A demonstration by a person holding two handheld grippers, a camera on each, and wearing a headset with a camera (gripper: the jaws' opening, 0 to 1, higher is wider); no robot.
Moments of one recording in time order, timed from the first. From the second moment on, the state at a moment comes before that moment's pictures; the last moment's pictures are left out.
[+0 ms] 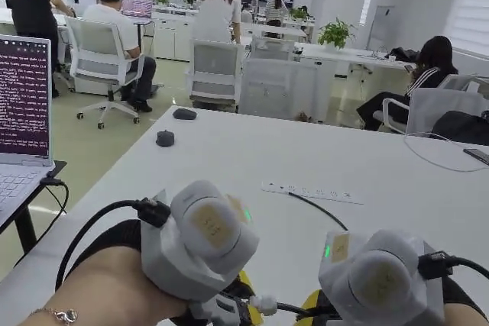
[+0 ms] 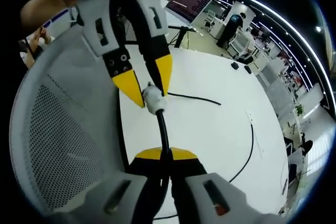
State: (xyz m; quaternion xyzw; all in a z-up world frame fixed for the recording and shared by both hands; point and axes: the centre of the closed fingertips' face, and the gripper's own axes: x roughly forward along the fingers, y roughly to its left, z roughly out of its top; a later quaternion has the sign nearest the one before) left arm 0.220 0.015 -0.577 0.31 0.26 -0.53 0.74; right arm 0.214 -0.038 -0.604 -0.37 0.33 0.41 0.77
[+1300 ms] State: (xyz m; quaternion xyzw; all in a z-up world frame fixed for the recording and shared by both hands) left arm 0.223 0.031 -0.587 0.31 0.28 -0.51 0.75; right arm 0.195 -0.051 -0.614 -0.32 0.38 0.42 0.76
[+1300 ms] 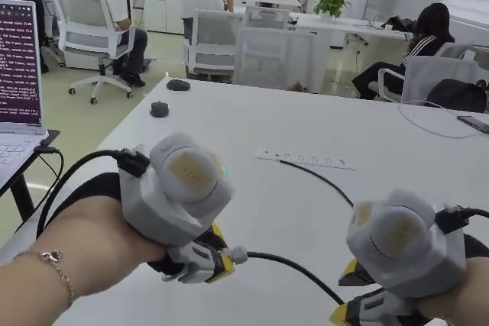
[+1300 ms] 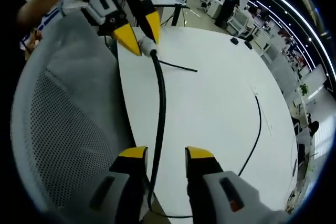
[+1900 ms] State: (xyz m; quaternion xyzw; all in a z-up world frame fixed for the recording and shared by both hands) left arm 0.220 0.020 -0.580 0.31 0.27 -0.53 0.74; right arm 0.205 -0.028 -0.610 -0.30 0.37 0.43 0.77
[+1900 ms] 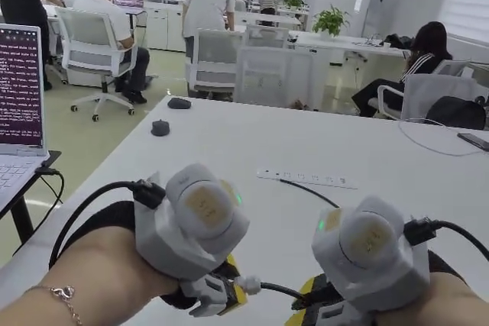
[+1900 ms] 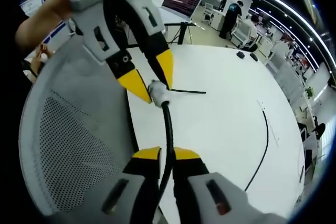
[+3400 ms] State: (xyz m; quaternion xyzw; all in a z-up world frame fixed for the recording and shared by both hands) left arm 0.220 0.022 -0.588 0.30 0.28 -0.52 0.75; right arm 0.218 -0.016 -0.613 -0.29 0.34 0.42 0.79
